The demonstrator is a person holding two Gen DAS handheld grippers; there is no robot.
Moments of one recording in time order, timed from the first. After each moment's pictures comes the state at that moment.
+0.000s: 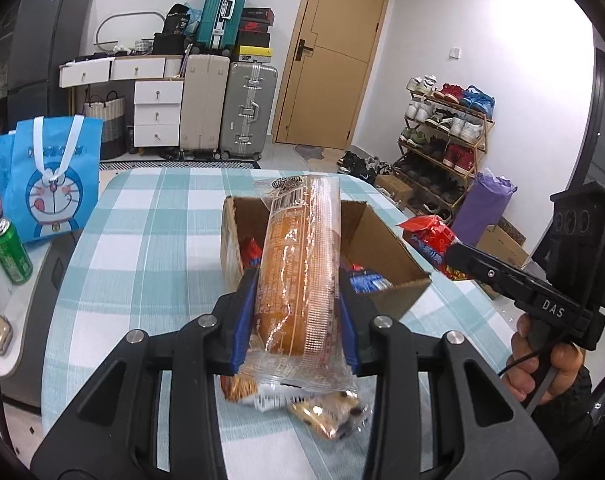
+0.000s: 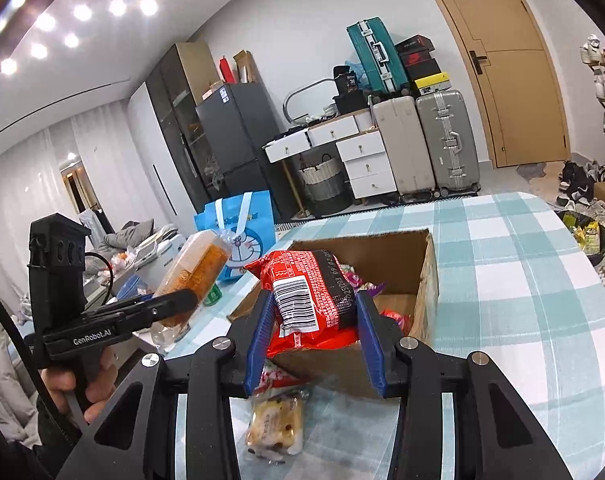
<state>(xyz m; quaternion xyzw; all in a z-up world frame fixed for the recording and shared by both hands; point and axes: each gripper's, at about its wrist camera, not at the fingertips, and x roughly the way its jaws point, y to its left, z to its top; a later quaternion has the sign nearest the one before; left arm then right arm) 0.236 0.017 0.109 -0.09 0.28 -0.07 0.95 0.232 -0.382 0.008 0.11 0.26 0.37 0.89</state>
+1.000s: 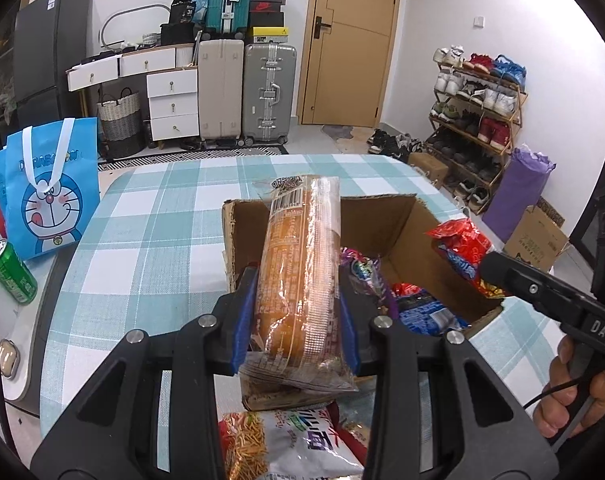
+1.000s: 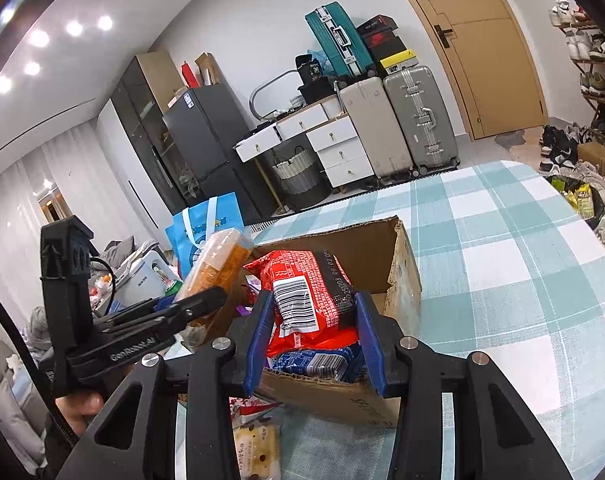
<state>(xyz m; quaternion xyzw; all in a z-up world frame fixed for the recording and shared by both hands) 0.348 0.001 0.066 -0.05 0.32 -0.02 0.95 0.286 -0.378 -0.014 0.15 0.30 0.33 0.88</state>
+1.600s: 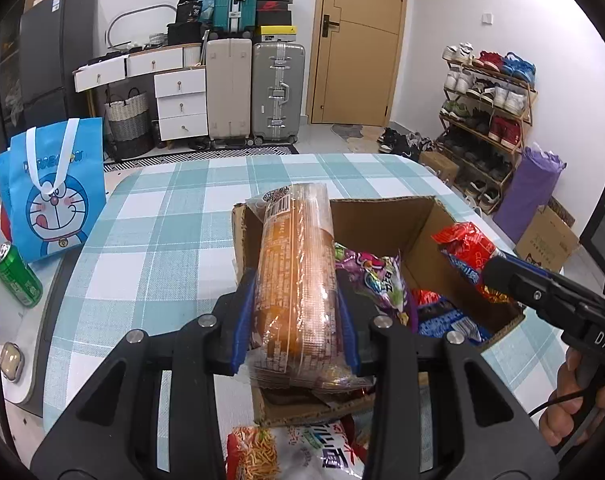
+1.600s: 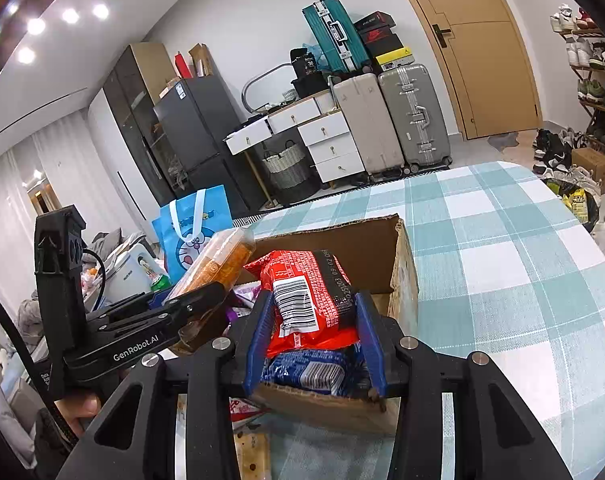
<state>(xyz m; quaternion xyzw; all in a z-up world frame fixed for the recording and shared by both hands) 0.366 0.009 0.055 -0.05 0.32 0.00 0.95 0.302 -0.364 -0.020 0.13 0.31 0.31 0.89</state>
